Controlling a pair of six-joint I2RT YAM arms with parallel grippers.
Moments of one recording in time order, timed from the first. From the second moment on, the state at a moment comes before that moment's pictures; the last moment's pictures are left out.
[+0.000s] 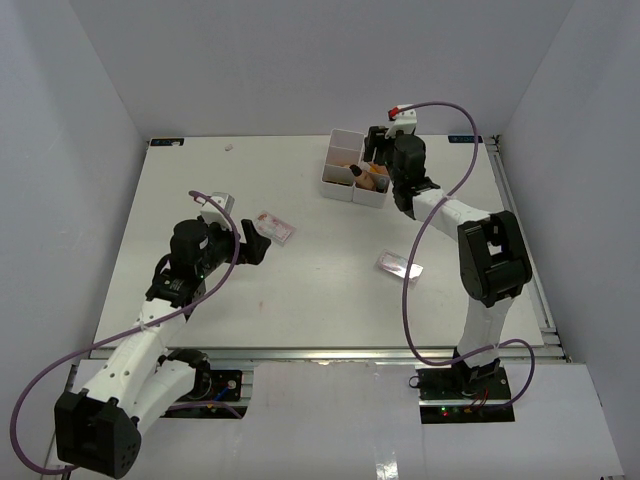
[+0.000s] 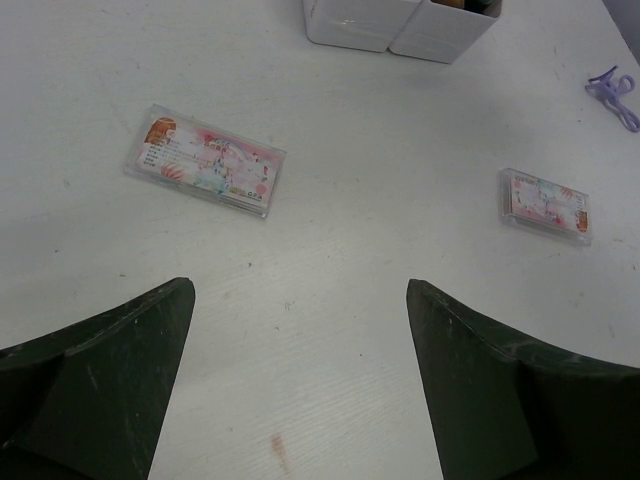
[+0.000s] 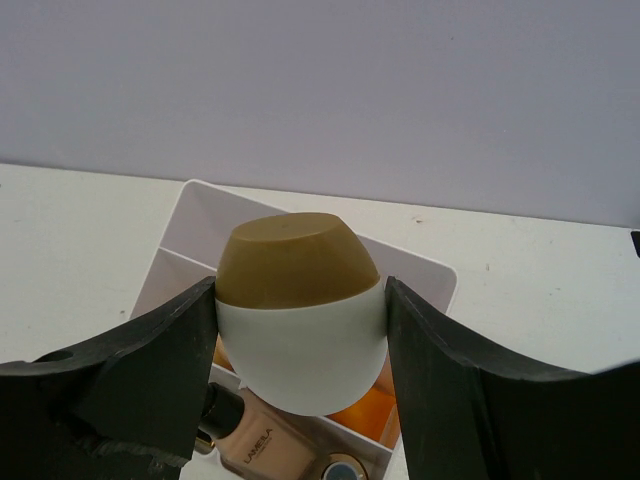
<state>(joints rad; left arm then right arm) -0.27 0.86 0.61 -0.09 0.23 -0.24 0.39 1.90 1.32 0.53 0.16 0.07</state>
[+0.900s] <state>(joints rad) -0.27 0.89 0.61 -0.08 0.23 -0.23 0.39 2.05 1.24 0.93 0.27 0.07</state>
